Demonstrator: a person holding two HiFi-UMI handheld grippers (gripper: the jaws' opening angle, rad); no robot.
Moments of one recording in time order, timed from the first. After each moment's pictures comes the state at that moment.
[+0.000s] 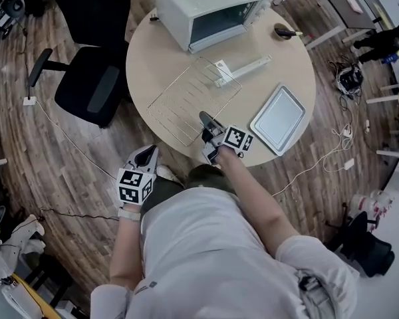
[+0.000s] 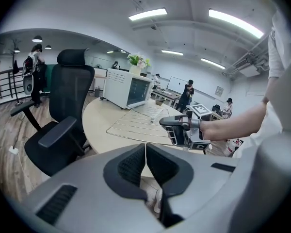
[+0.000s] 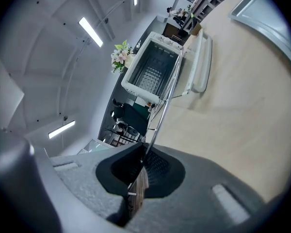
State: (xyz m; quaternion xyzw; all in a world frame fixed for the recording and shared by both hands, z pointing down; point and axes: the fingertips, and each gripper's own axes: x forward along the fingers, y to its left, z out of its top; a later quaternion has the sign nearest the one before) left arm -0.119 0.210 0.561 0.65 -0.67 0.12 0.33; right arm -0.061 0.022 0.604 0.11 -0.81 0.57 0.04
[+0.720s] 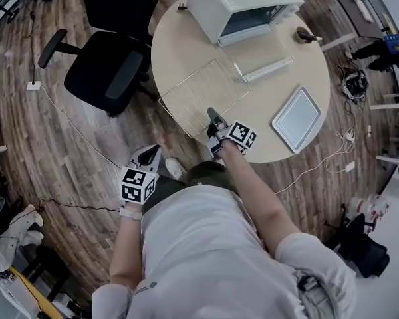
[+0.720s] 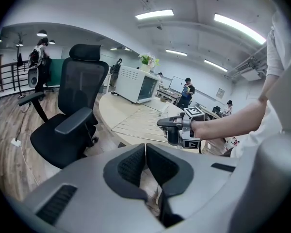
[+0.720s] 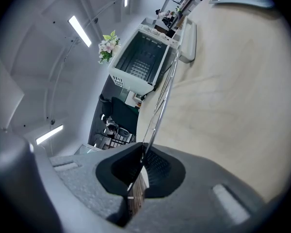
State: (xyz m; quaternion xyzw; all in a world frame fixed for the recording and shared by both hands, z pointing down) left arm -0.175 0.292 0.583 0.65 -0.67 0.11 0.35; right arm -0.117 0.073 0.656 0.17 -0.78 0.60 0.06
